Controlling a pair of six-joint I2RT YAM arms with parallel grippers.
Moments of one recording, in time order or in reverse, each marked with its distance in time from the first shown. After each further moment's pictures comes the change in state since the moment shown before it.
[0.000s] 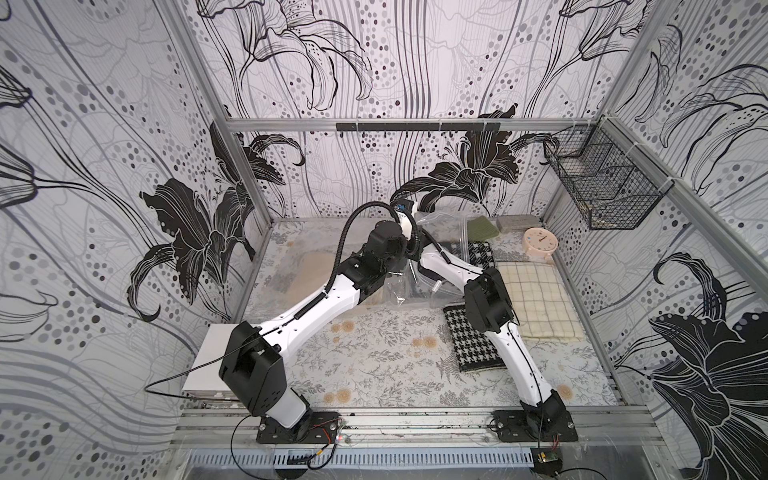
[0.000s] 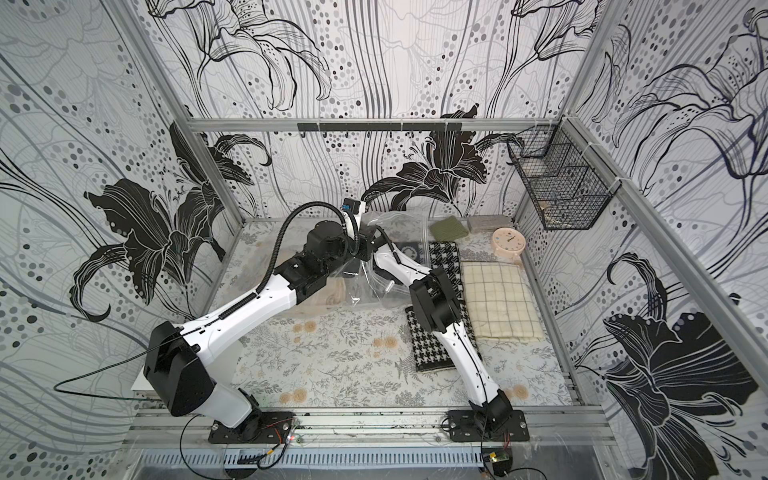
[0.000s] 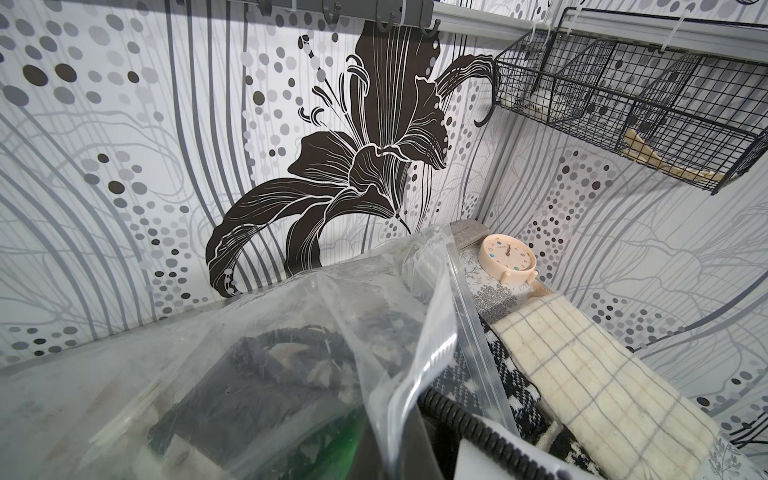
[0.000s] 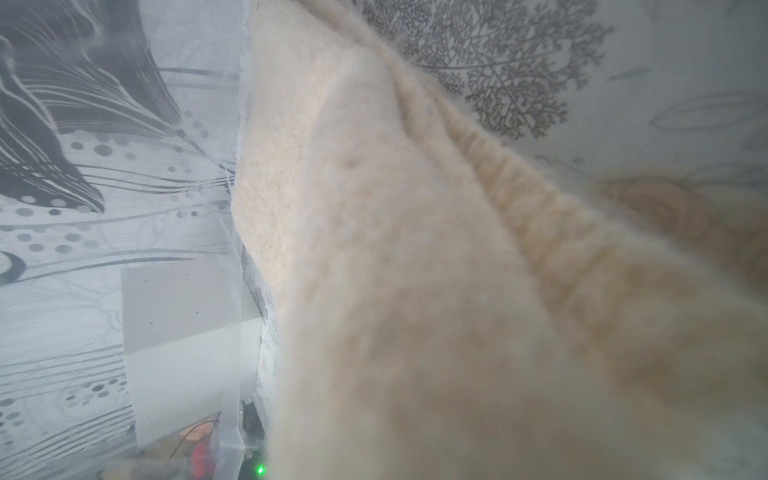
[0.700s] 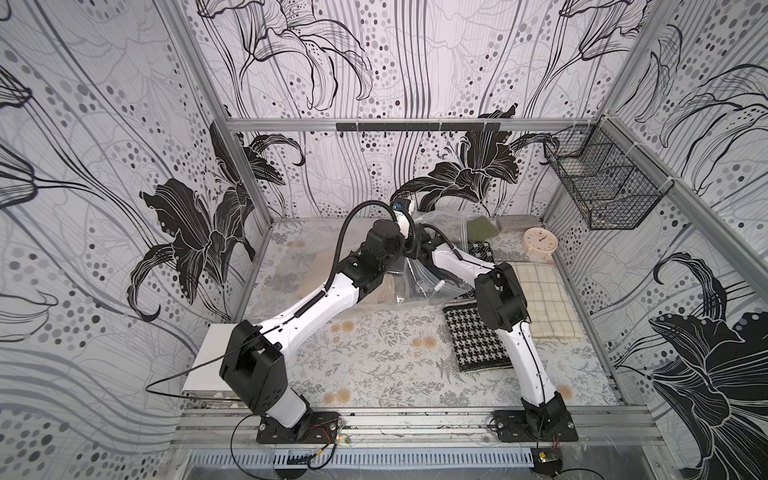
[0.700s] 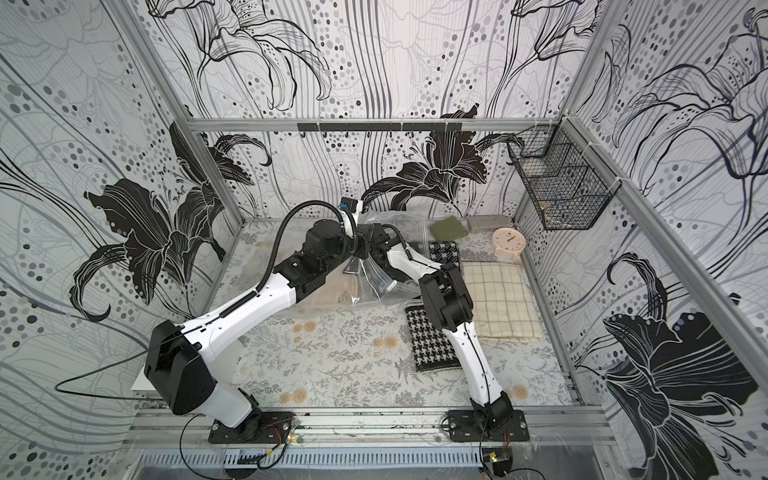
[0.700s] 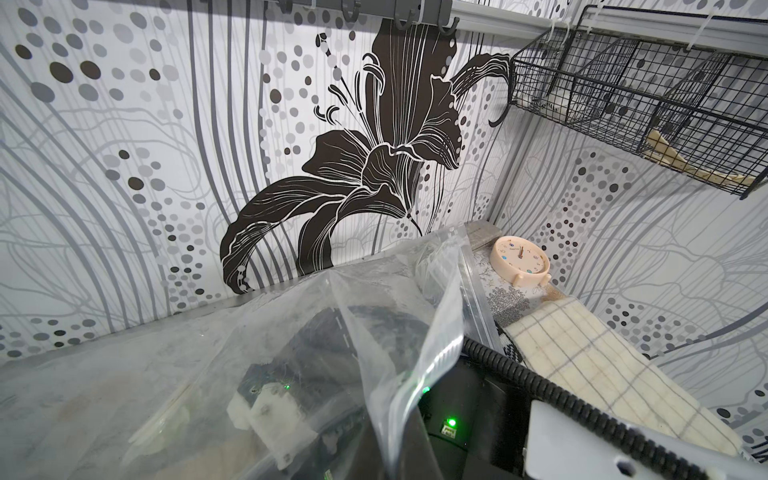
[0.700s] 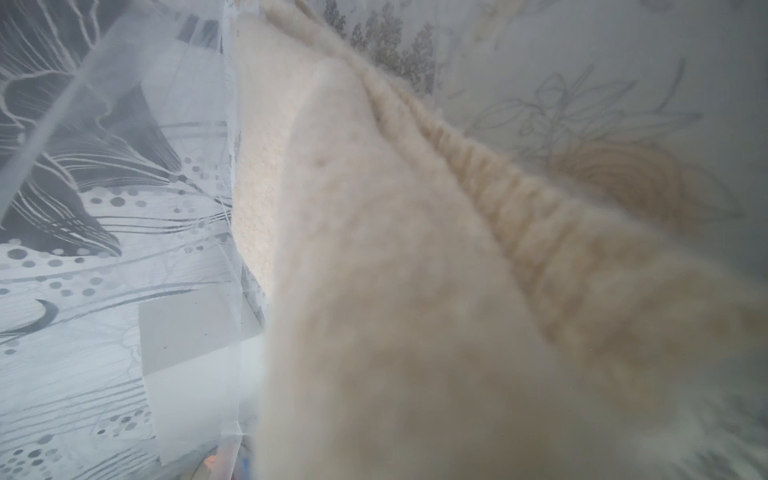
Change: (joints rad) left arm 0.021 0.007 0.000 0.000 -0.009 -0.002; right arm -0.063 -0.087 -0.187 0.111 0.010 0.083
